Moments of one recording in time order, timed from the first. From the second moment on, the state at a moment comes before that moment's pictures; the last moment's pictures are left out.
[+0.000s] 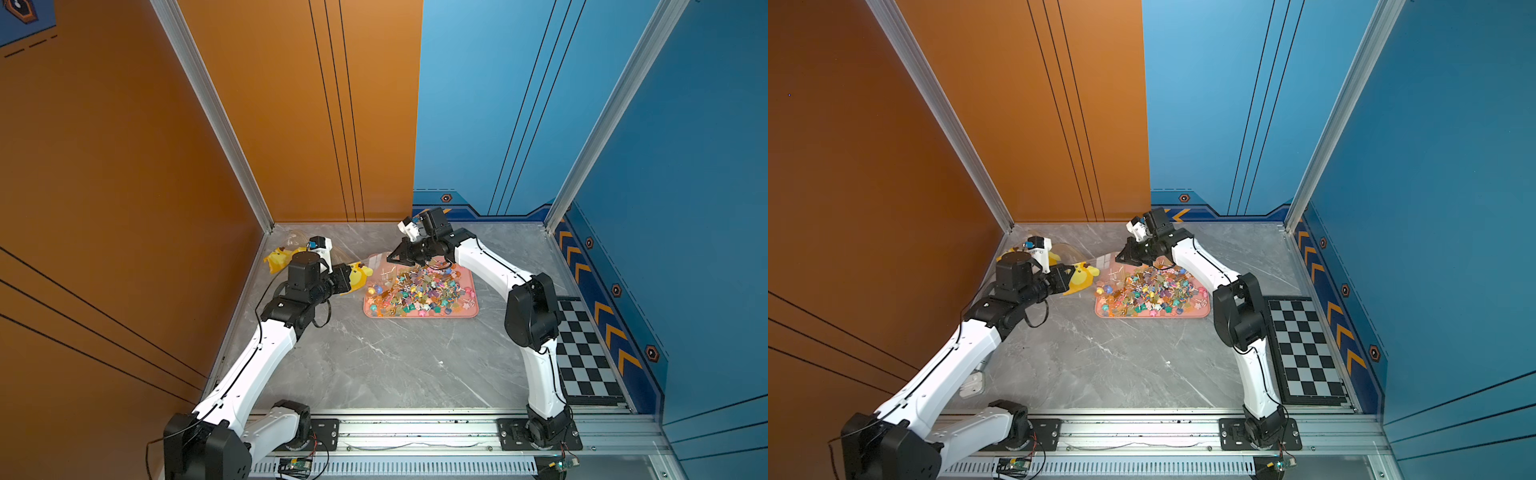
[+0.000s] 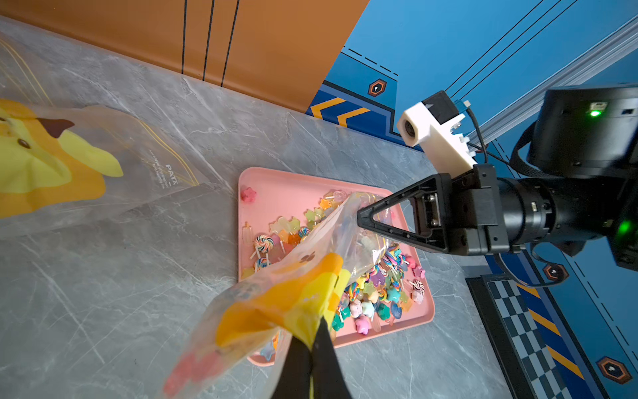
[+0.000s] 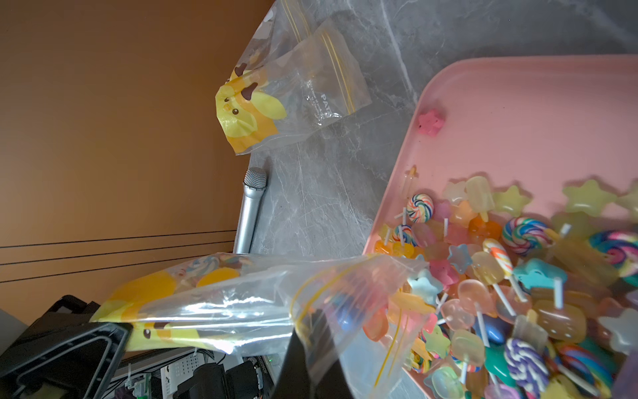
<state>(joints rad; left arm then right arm) -0.23 1.12 0.90 -0.26 0.18 -0.47 0.51 2.17 1.93 -0.56 -0.69 0.60</state>
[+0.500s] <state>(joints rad) -0.28 1.27 1.06 -0.26 0.16 -0.44 0.44 2.21 2.00 -0.60 -0.73 0.58</state>
